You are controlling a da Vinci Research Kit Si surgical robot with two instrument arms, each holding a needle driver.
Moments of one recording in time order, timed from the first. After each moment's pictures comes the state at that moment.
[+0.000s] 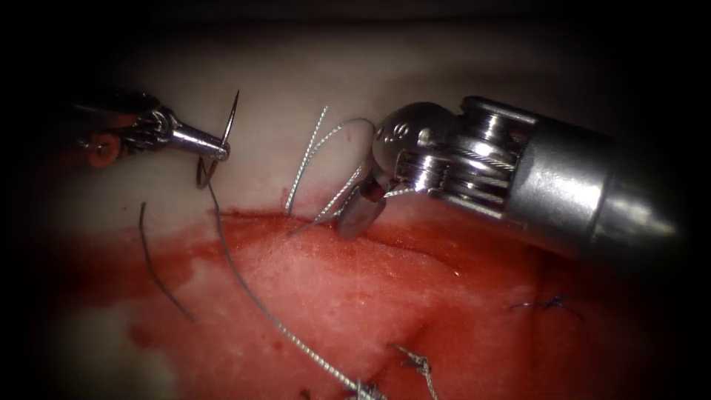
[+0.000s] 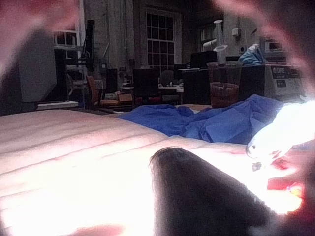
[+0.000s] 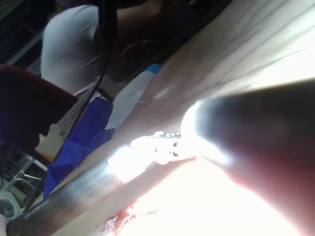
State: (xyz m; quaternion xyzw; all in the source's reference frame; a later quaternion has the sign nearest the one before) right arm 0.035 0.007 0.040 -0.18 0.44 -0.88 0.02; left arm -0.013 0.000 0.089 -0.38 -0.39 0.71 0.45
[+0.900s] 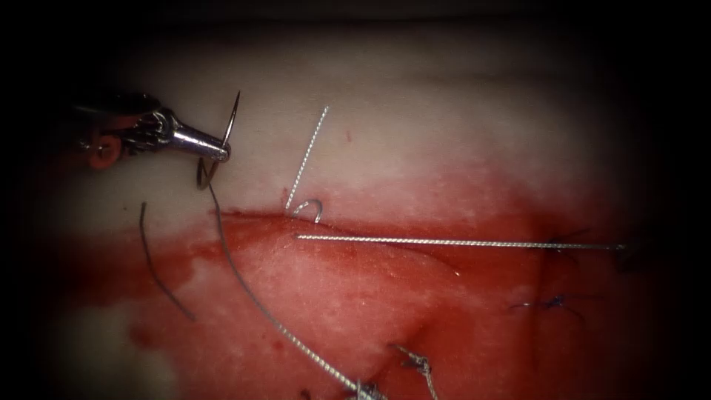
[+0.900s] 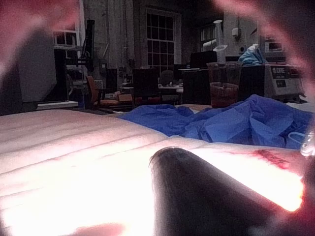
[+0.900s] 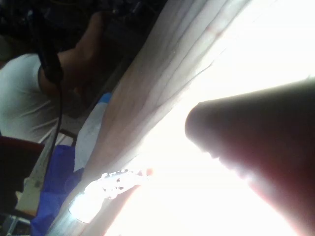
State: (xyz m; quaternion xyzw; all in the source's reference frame) right arm 0.006 0.004 0.040 -0.15 0.42 -0.87 0.20; left arm -0.013 0.000 0.089 -0.38 -0.38 0.71 0.45
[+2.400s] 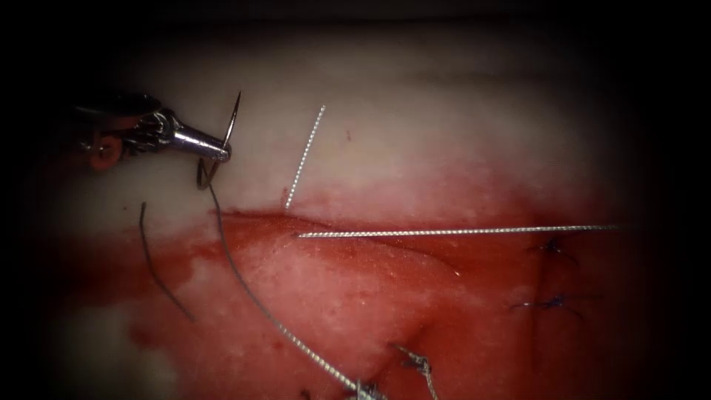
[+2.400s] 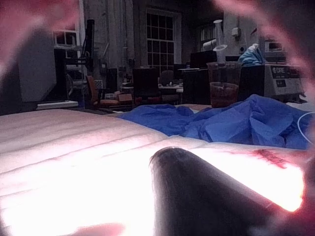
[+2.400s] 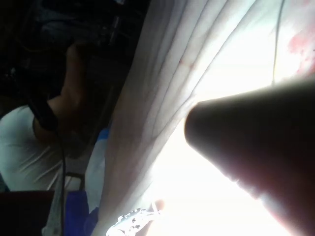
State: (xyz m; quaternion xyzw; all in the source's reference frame) right arm -0.005 0.007 0.036 -0.16 0.37 -0.87 0.28; left arm -0.013 0.000 0.089 -0.38 -0.38 0.71 0.45
